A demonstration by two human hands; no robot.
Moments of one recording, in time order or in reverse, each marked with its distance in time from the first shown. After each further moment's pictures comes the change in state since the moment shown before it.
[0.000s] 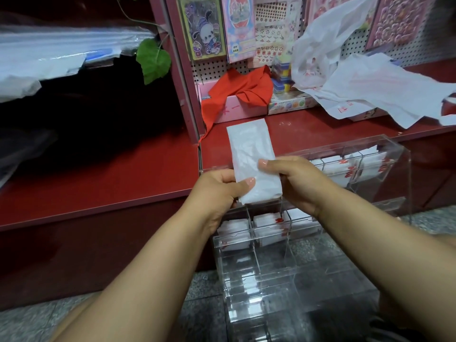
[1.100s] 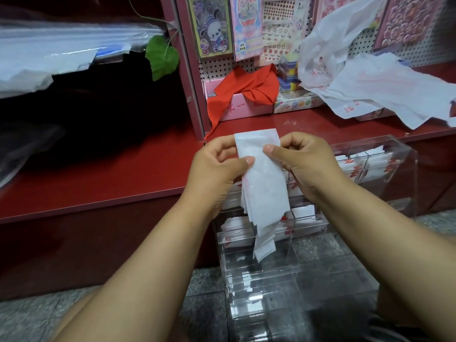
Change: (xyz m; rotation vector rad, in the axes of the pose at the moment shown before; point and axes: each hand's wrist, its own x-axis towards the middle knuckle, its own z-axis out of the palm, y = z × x) left_hand -0.002 0.018 -0.005 -0.102 0.074 0.295; right_hand 0.001 -0.013 0.005 -0.176 0.216 -0.386
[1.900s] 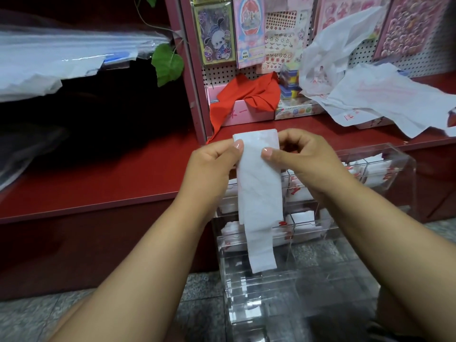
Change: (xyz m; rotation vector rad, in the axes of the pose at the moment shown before) left_hand -0.008 0.019 -0.002 0.133 -0.037 0.134; right_hand -0.005 -0.020 -0.005 -0.141 -0.165 -0.091
